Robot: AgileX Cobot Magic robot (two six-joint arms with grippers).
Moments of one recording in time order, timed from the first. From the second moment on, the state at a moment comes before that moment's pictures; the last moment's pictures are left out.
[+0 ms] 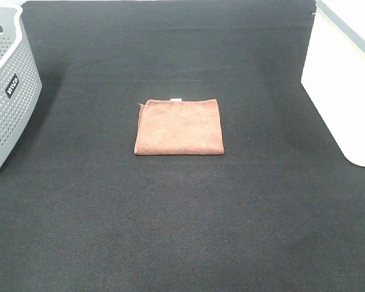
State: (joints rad) left arm 0.01 0.00 -0.51 -0.06 1.05 0.05; right arm 0.03 -0.01 -0.50 -0.07 1.07 0.01
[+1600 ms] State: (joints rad) left arm 0.01 0.00 -0.51 -0.06 1.05 0.05; right arm 0.03 -0.01 -0.50 -0.07 1.07 0.01
